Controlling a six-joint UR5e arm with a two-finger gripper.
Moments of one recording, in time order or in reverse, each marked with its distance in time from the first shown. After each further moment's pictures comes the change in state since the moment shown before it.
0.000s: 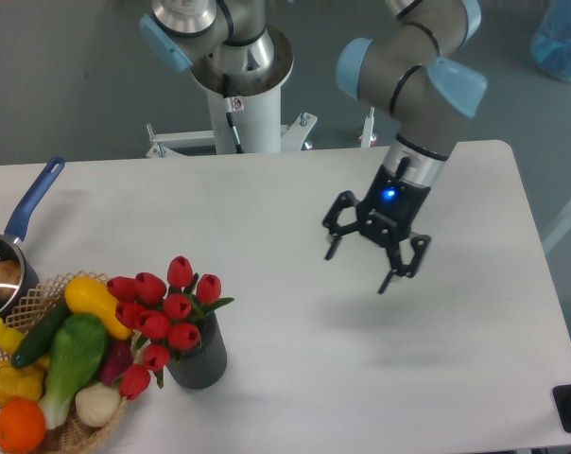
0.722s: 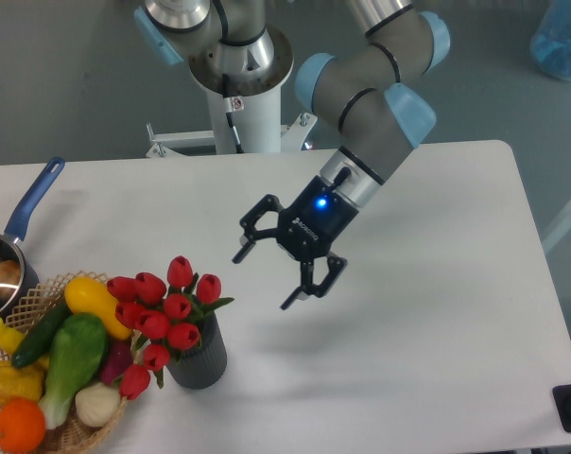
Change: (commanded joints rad) arm -0.080 -0.014 -0.034 0.005 -0.317 -0.052
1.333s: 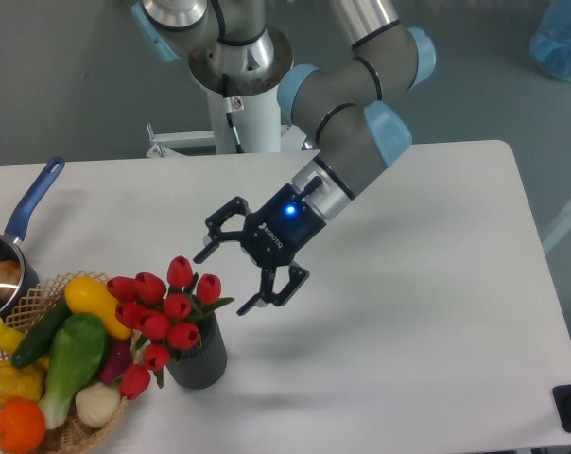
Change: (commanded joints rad) arm -0.081 -0.041 0.017 0.023 -0.003 -0.002
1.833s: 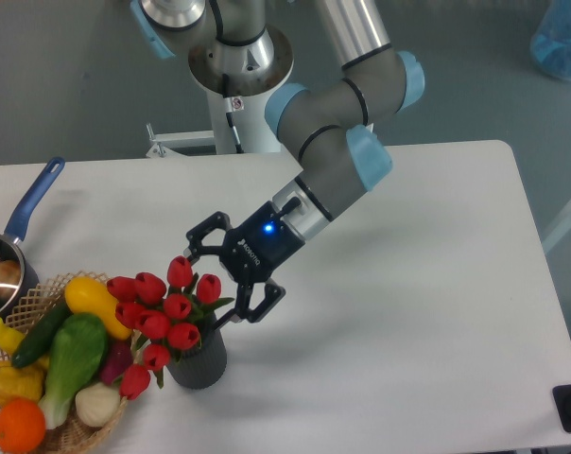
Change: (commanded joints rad) arm -0.060 -0.046 0.032 0.015 0.000 -0.005
